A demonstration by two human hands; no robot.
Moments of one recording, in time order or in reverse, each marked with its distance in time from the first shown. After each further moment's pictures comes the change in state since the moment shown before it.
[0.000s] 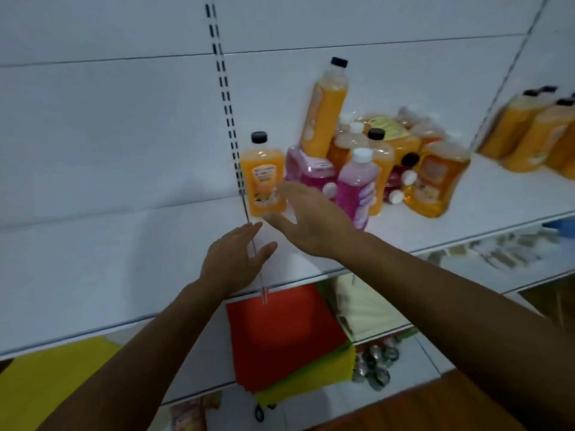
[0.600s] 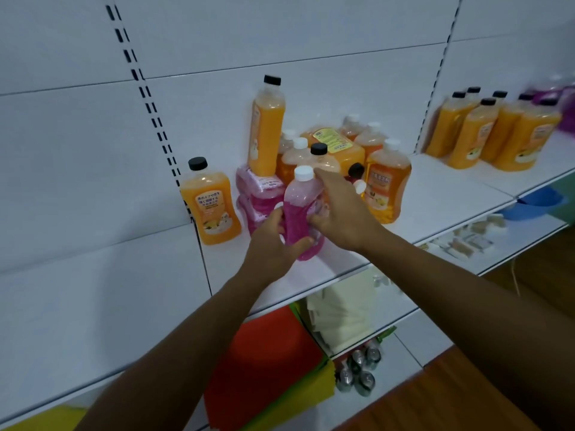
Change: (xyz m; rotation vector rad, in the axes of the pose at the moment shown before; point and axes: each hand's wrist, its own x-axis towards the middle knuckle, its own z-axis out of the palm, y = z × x) left_hand 0.059 0.127 0.040 -0.636 -0.010 0.291; right_hand -0.016 0.111 -0.057 0.106 0.227 0.238
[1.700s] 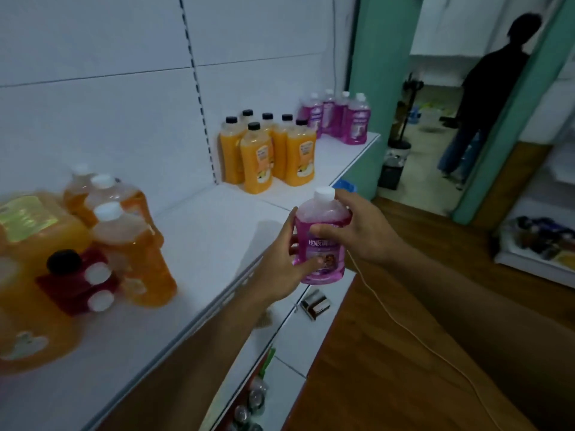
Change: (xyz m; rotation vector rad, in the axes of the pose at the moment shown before) left_hand 0.105 0.147 0.335 -0.440 -0.649 0.208; right_hand -0.109 0.245 -0.251 0.021 0.312 0.365
